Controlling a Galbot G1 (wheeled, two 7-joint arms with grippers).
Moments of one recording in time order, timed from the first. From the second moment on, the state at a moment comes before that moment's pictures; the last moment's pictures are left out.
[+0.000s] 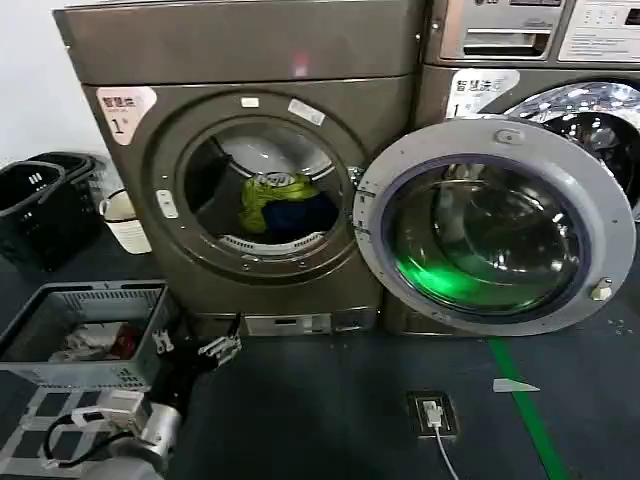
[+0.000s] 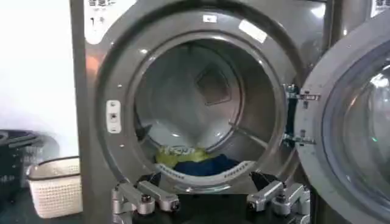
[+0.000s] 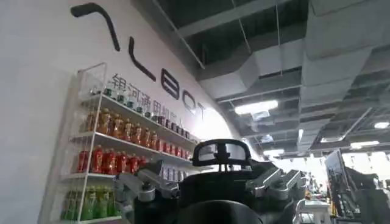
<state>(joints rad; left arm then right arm) 1.42 -1.49 -0.59 -2.38 -0.08 0.53 0.13 -1.73 1.10 2.37 2.07 0.92 -0.31 0.02</state>
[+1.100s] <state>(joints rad) 1.40 -1.48 -0.58 -2.36 -0.06 0.54 0.13 -1.74 1.11 2.40 2.06 0.89 -0.32 0.07</state>
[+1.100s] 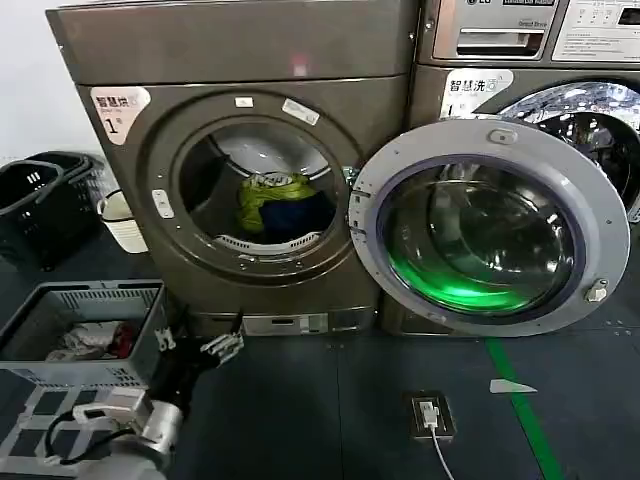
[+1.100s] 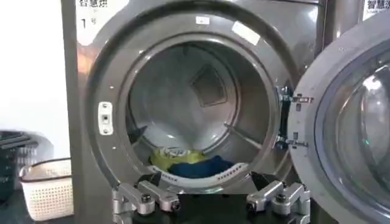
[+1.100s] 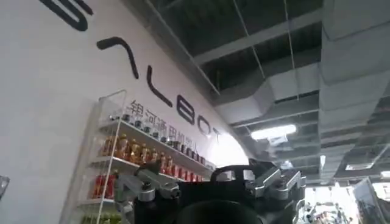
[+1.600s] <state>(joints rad) 1.41 -1.48 -0.58 -2.37 -0.06 0.54 0.13 -1.75 1.11 2.41 2.06 0.92 -0.33 0.07</state>
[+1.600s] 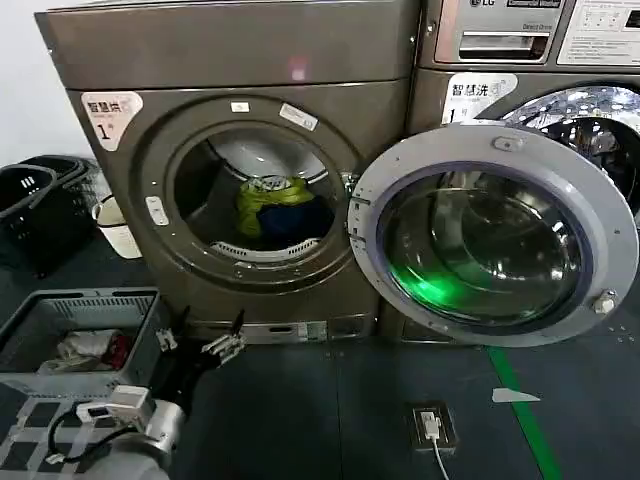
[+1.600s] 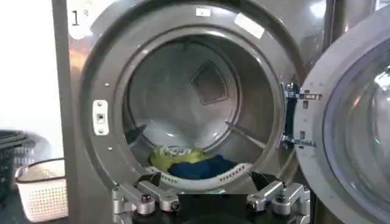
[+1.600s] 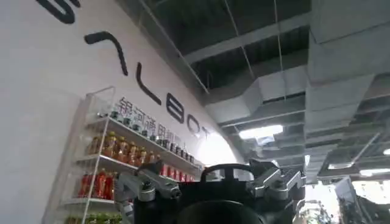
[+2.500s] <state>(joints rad) 1.41 -1.48 -0.58 -2.38 -0.06 0.54 0.13 -1.74 1.11 2.42 2.05 0.94 -0.33 0.08</state>
